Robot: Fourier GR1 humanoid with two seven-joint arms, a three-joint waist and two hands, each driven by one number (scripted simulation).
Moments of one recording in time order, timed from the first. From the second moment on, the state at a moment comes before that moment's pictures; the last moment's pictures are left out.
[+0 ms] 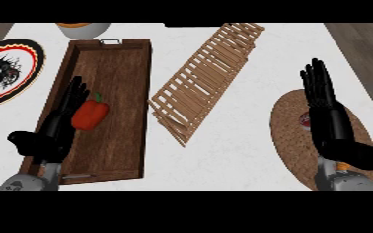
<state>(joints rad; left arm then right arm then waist) -0.08 0.50 -0.30 -1.49 0.41 0.32 -0.15 -0.09 -0.23 0.08 -1.66 -0.10 -0.20 -0.16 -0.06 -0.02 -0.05</state>
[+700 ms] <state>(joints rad) -0.10 0.49 -0.26 -1.58 0.37 0.44 -0.03 -0.12 -0.65 -0.18 -1.43 -0.42 0.36 -0.08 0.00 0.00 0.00</state>
